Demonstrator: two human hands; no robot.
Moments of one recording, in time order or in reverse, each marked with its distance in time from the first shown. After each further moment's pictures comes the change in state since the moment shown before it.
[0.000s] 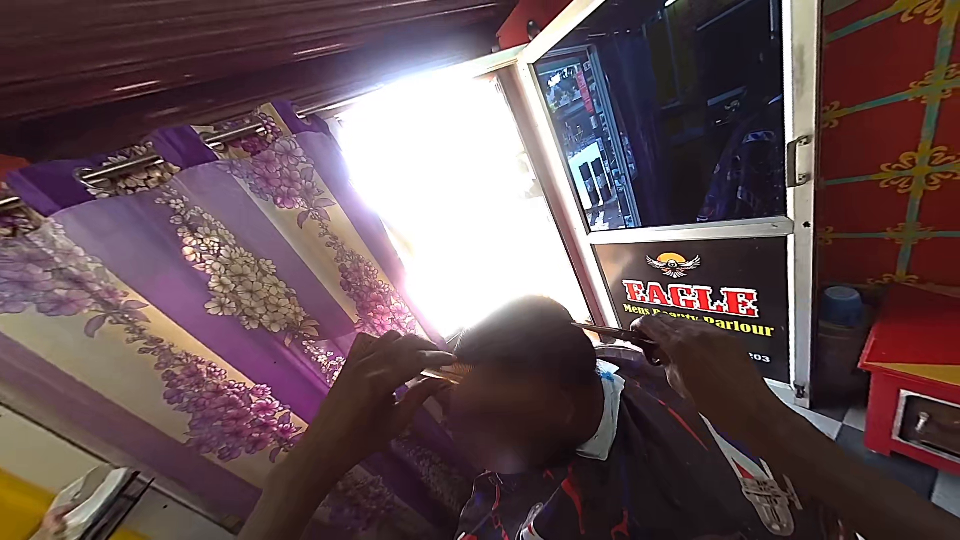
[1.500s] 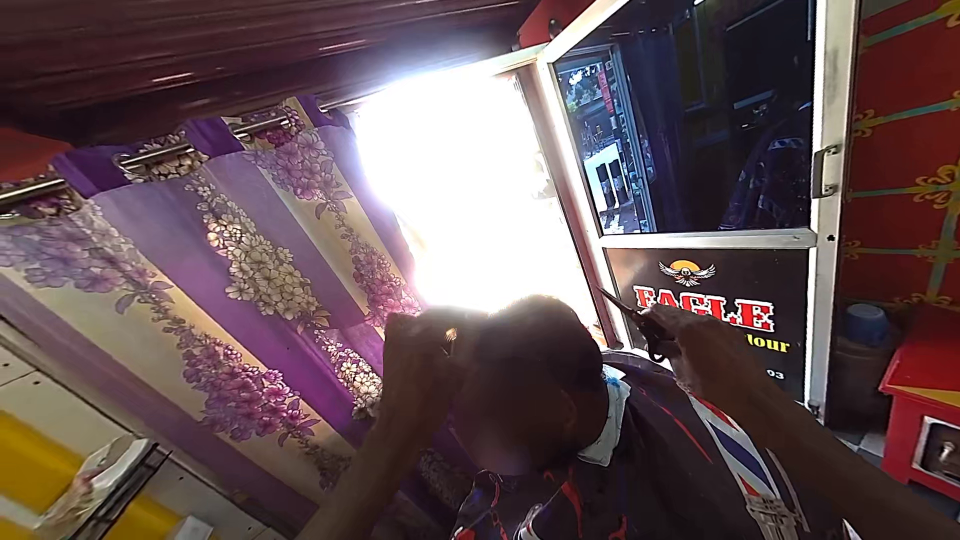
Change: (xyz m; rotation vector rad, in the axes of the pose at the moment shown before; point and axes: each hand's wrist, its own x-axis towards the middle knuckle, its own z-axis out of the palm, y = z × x) left_hand 0.048 0.055 0.025 0.078 0.278 -0.402; right_hand 0.022 0.014 -0.002 0.098 -0.171 0.117
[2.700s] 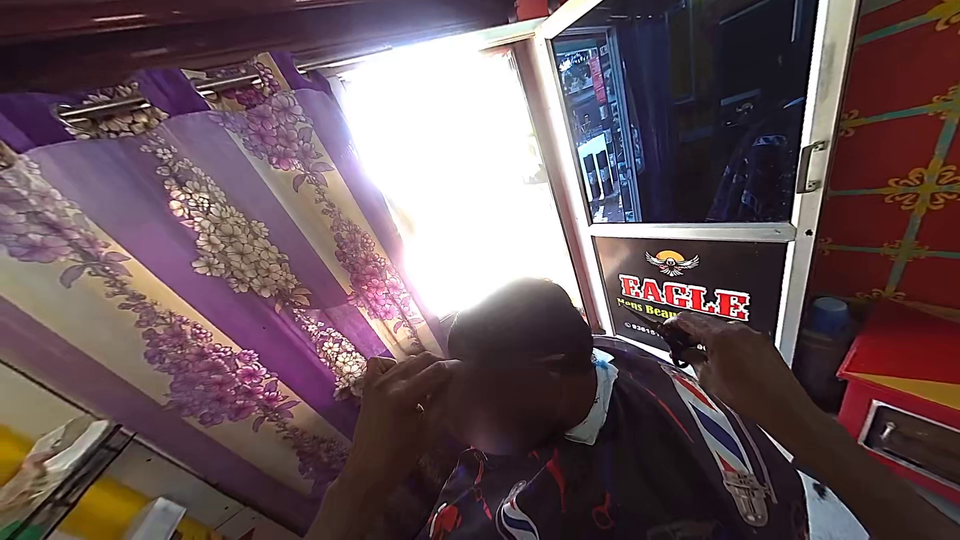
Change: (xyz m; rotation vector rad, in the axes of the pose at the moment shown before) left_hand -0.076 -0.031 0.002 -0.126 -0.097 0.058; right_hand -0.037 0.033 0.004 0.015 0.002 0.036
